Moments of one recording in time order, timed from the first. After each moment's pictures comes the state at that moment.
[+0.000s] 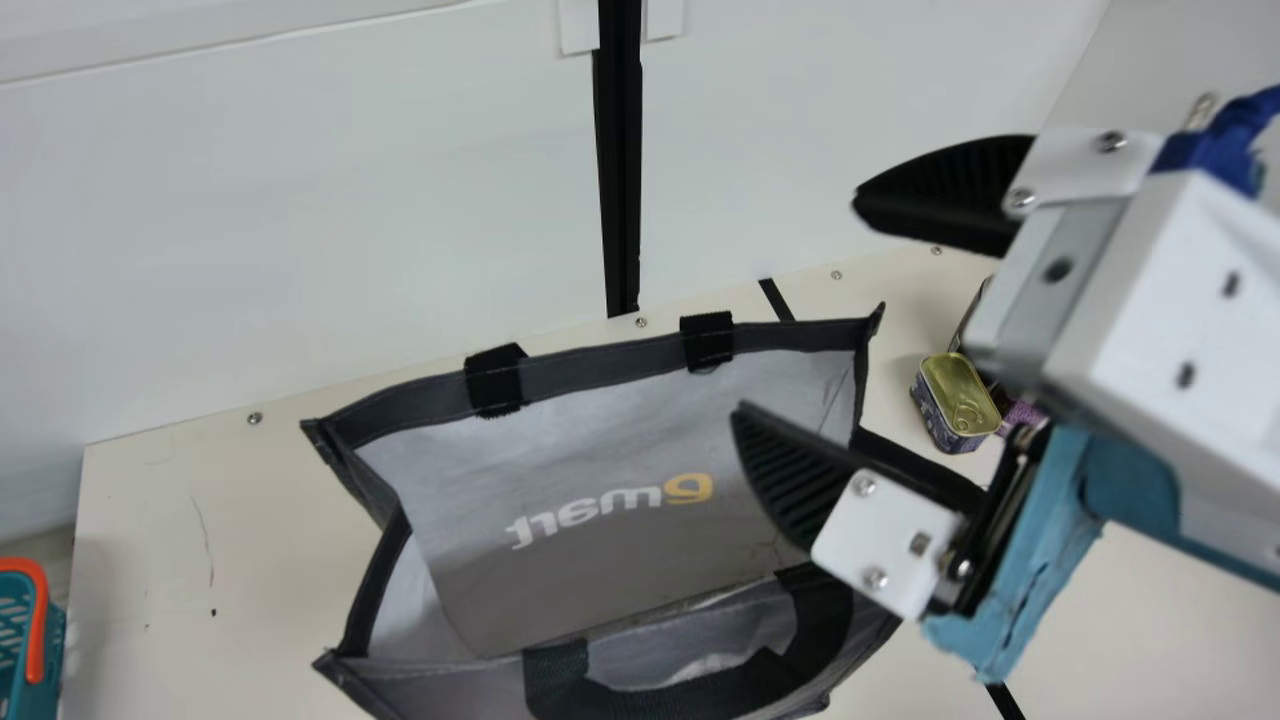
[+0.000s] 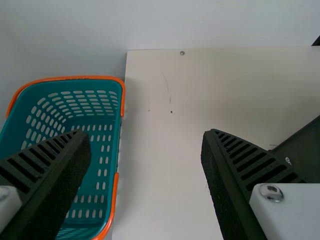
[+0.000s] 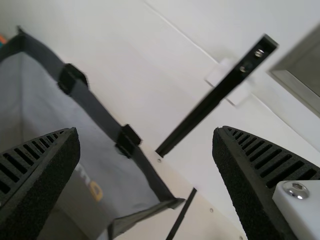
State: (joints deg) left arm -1.7 43.3 -68.9 -1.5 69.4 2.7; right arm 20.3 61.2 -107.4 3.6 70.0 -31.8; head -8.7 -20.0
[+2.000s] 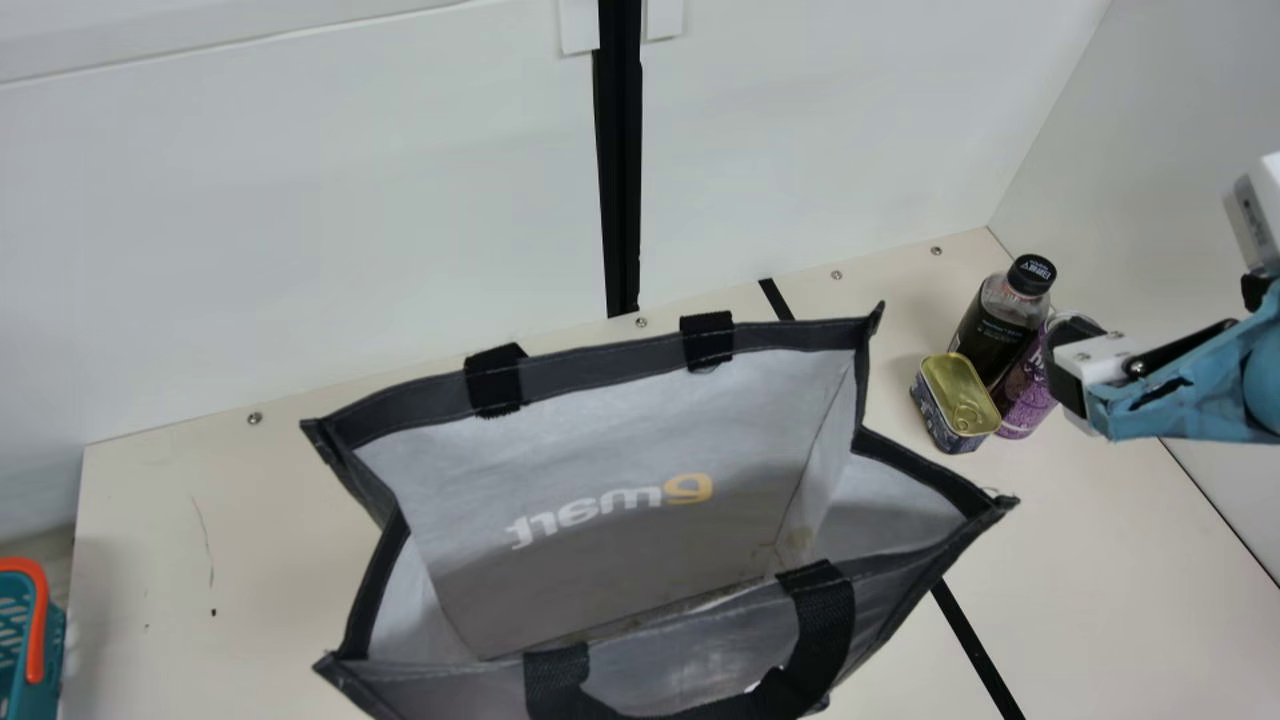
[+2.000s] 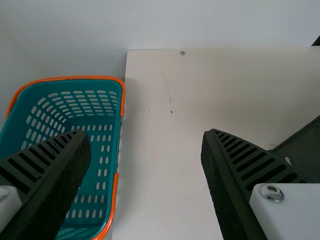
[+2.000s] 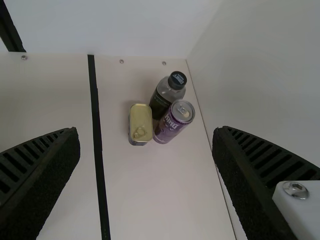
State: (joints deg) left arm -1.7 43.3 -68.9 -1.5 69.4 2.7; right arm -28.9 61.3 -90.4 4.0 69.9 -25.8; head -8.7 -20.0
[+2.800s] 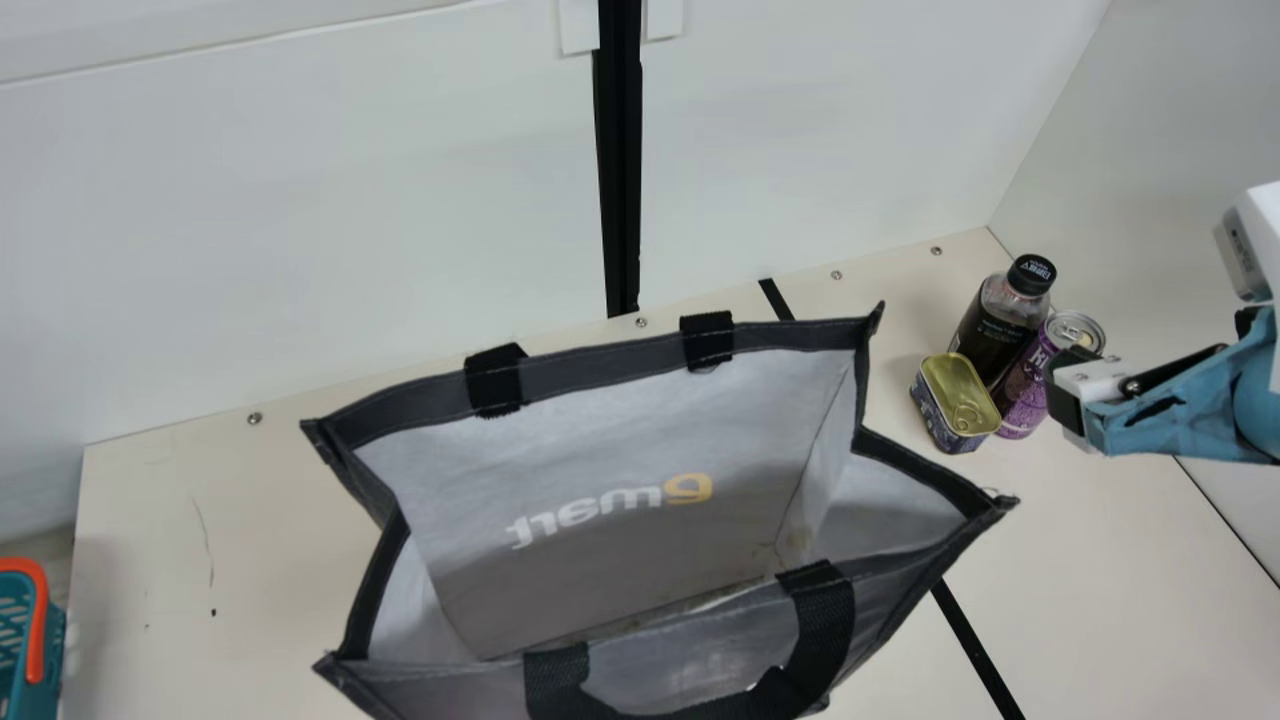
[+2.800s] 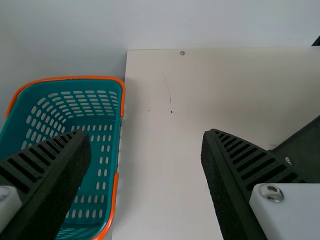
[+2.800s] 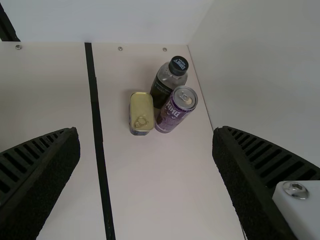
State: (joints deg) left arm -1.7 43.3 -68.9 -1.5 69.4 2.7; right arm -30.9 61.2 -87.6 4.8 69.8 -25.9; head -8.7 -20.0
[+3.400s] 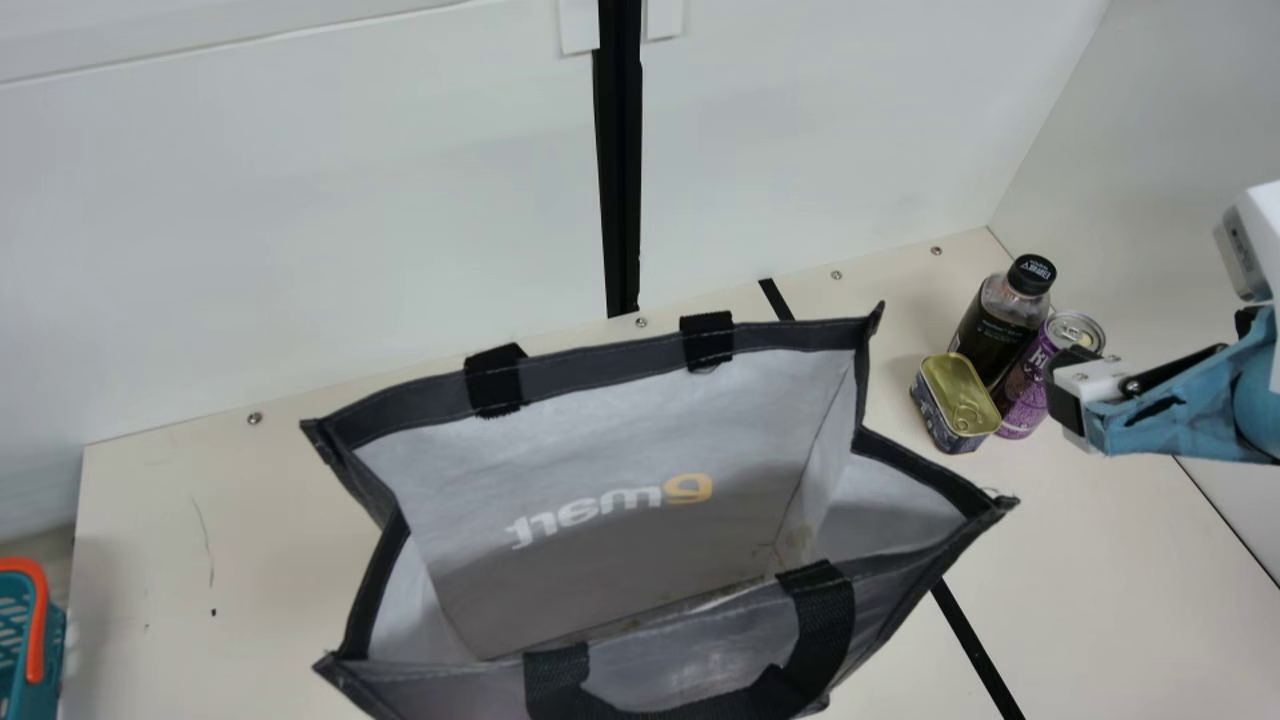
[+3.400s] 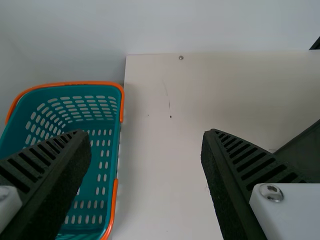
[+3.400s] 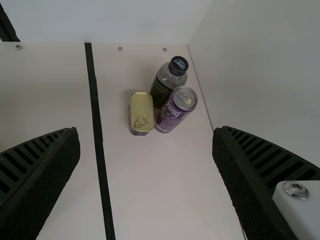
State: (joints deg) left arm -2.9 44.6 -70.0 -0.6 68.3 2.0; right arm -30.9 61.2 -87.6 4.8 69.8 -25.9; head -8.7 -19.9
